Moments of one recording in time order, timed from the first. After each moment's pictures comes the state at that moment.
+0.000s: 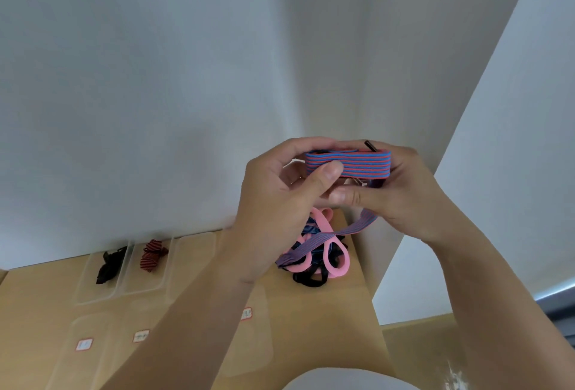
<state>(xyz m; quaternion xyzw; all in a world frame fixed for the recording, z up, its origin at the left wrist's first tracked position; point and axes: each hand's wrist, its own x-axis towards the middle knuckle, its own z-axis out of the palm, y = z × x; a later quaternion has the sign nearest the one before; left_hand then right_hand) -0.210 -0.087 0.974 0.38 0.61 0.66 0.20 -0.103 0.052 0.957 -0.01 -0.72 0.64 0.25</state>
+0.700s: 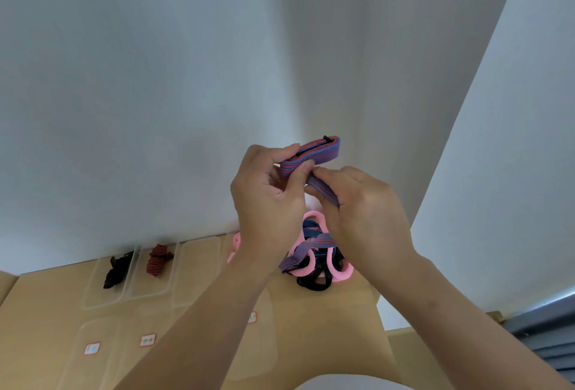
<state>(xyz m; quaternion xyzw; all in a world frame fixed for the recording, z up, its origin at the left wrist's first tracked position) -0.227 -0.073 0.941 0.36 0.68 0.62 -0.13 -0.132 0.011 0.925 -0.18 -0.85 0.19 0.45</state>
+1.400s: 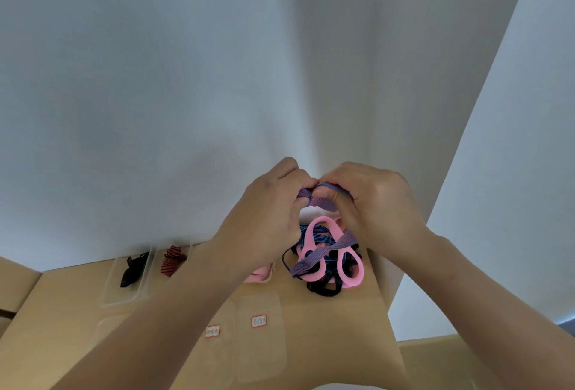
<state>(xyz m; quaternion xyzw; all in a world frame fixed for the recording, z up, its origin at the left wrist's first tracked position) -0.248 -0.108 0.970 0.59 0.76 0.26 -0.05 -0.140 0.038 0.927 -0.07 -0.87 0.22 0.44</state>
